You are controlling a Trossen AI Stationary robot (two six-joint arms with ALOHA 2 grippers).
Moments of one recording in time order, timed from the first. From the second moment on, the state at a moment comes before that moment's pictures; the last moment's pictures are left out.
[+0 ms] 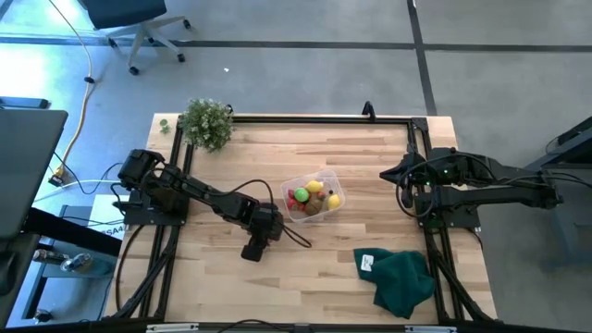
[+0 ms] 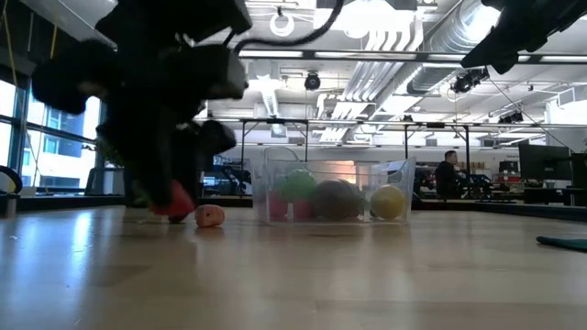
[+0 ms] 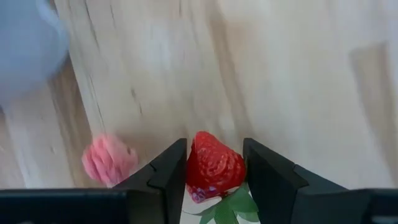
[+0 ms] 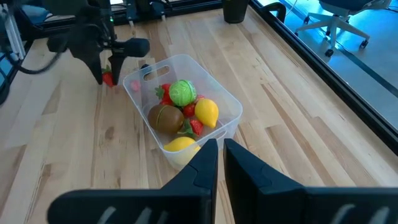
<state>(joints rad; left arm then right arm) -0.13 1.73 0.95 -0.41 0.11 -0.01 -0.09 0.48 0.65 -0.67 0.10 0.11</state>
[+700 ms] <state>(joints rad) 0.06 1.73 1.56 -0.68 0.00 0.36 -0.09 0.48 0.65 -0.67 0.10 0.11</state>
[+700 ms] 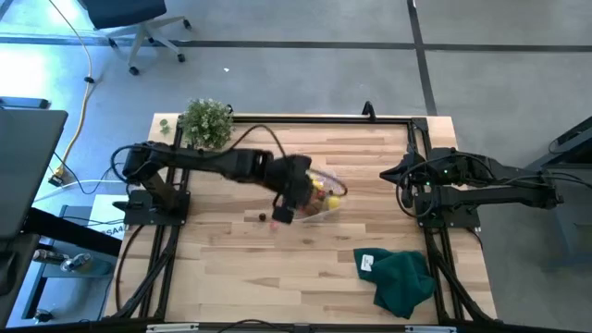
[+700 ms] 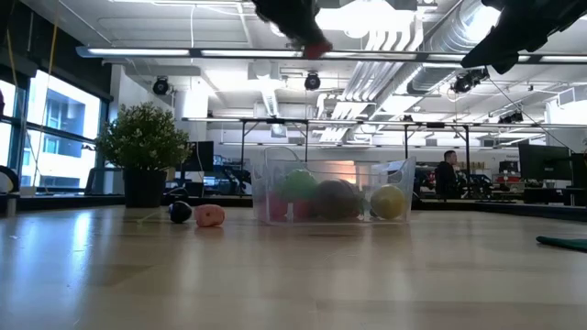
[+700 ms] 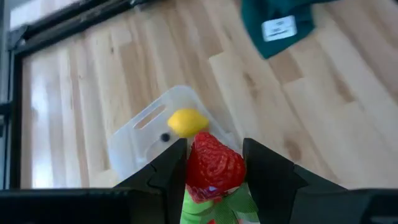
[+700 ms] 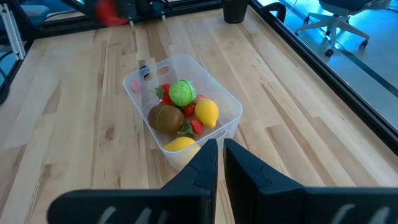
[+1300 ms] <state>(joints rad) 0.12 2.00 1.56 -0.75 0.12 0.44 -0.09 0.49 0.65 -0.67 0.10 0.11</state>
